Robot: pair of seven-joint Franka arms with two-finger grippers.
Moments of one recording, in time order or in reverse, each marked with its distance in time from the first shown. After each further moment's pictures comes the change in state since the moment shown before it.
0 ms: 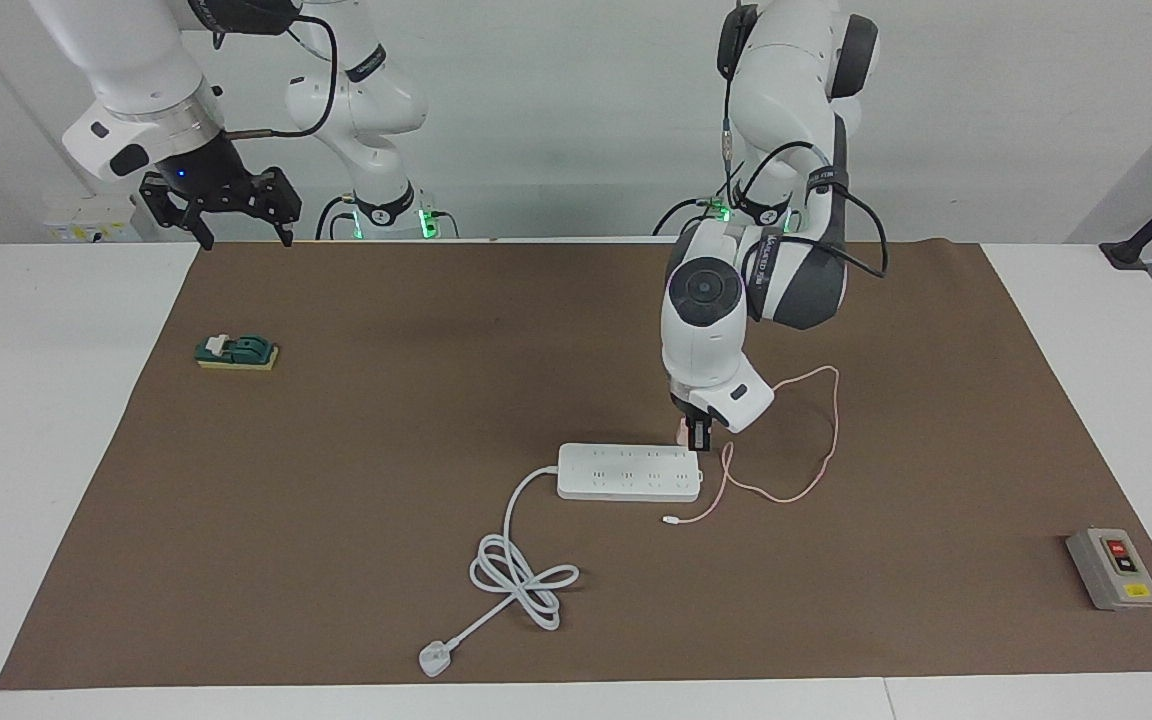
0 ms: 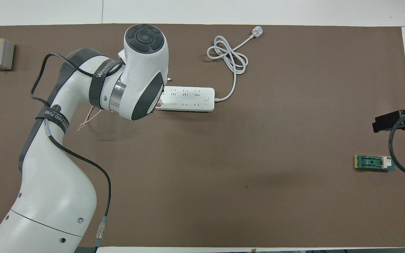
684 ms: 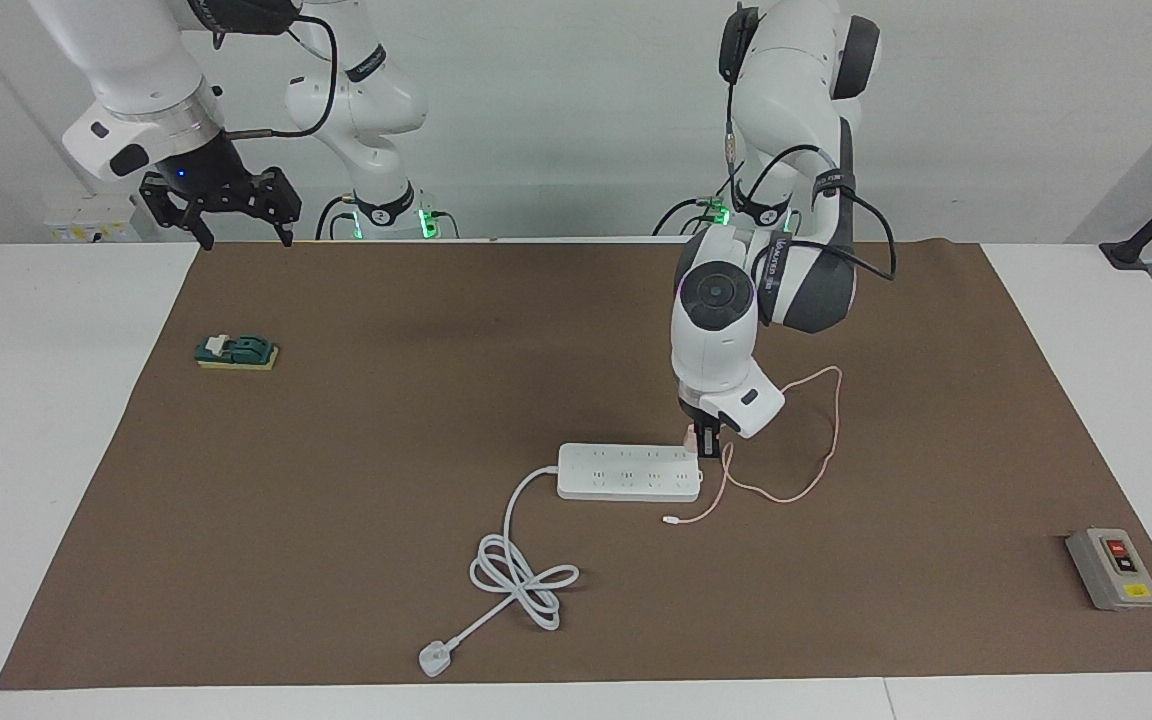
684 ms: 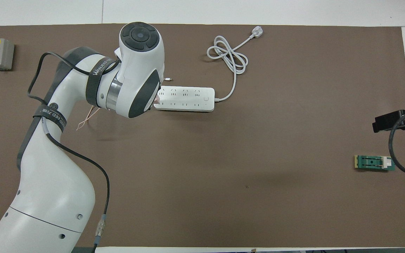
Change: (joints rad) left arm 0.006 0.010 0.007 0.001 -0.001 0.033 -0.003; right arm 0.000 0.000 0.000 0.000 0.000 0.000 0.000
